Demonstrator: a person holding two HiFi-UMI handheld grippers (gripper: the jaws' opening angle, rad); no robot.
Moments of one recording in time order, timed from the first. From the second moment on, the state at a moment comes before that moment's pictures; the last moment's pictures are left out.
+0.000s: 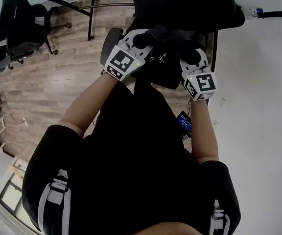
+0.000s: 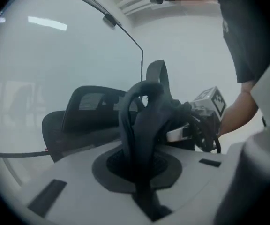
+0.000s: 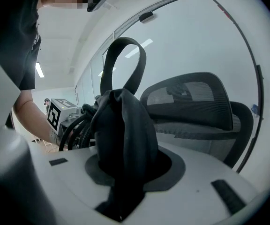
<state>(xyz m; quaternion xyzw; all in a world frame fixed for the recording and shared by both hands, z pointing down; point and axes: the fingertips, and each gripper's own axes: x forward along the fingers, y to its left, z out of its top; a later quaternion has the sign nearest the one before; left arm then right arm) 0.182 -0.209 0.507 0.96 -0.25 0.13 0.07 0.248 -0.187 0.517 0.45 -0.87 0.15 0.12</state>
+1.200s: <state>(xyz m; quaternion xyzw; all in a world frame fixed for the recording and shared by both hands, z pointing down) 0.212 -0.295 0.699 0.93 -0.27 0.19 0.18 0.274 -0.267 0.707 0.47 -0.83 0.25 0.16</state>
